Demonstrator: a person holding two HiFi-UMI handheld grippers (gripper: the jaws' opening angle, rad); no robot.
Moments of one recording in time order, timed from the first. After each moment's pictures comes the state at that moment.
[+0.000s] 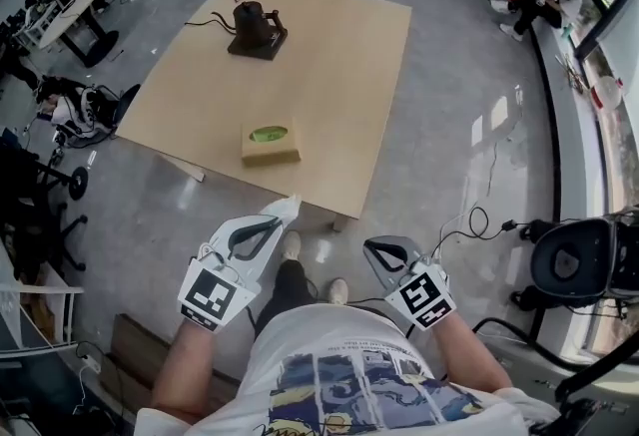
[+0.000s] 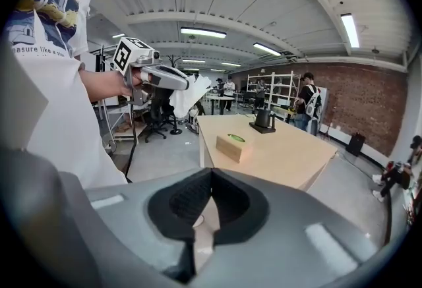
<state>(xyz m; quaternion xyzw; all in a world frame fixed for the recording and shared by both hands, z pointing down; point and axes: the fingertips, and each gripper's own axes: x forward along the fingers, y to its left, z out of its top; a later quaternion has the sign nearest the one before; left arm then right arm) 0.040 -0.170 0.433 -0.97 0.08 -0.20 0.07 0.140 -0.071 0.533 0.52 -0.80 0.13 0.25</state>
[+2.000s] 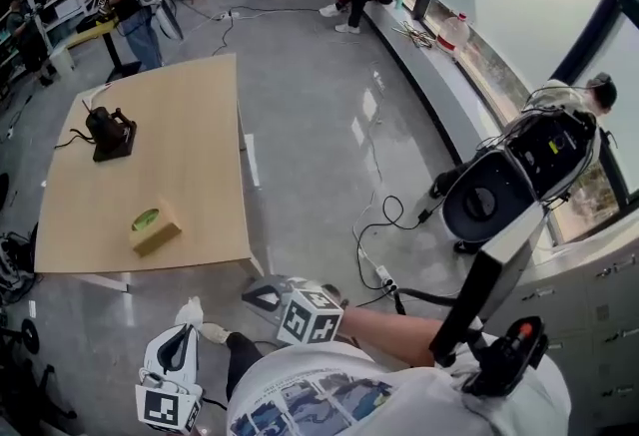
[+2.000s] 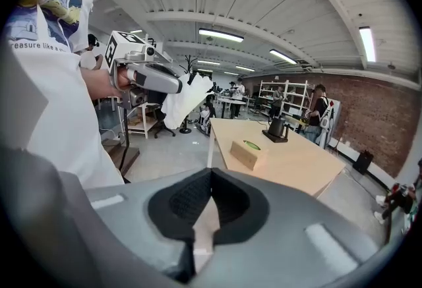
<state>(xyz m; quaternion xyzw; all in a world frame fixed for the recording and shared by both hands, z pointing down) 0.003 -0.089 0.426 -0.98 0.08 -0.17 0.05 0.084 -0.052 0.525 0.48 -0.83 0.08 0.28</state>
